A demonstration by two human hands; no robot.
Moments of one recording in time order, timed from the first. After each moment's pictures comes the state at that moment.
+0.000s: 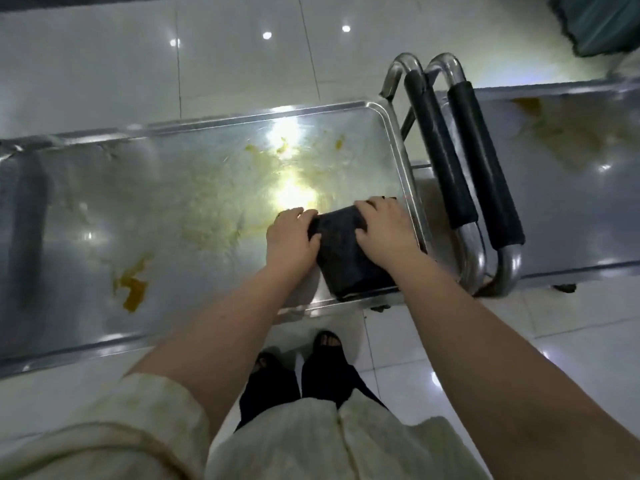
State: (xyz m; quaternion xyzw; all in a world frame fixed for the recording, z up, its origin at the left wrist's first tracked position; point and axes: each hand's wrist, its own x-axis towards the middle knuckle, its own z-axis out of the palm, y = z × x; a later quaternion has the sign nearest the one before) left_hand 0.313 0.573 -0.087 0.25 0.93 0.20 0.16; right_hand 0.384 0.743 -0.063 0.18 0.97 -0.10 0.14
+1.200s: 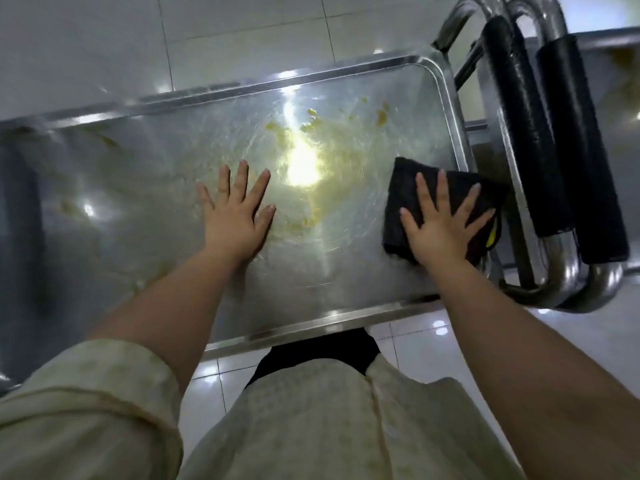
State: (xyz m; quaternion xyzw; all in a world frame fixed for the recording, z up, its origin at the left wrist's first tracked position) left_hand 0.185 0.456 -0.155 0.28 0.95 0.02 0.14; right_hand 0.371 0.750 -0.135 0.38 0.91 -0.06 0.17
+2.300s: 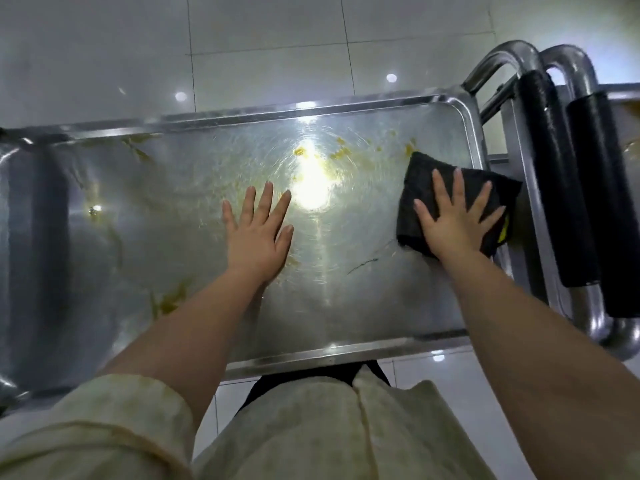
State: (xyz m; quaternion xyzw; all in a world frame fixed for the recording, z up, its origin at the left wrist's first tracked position) left_hand 0.184 0.455 -0.165 0.27 0.95 0.05 0.12; right_hand 0.302 0.772 -0.133 0.38 0.91 -0.06 0.18
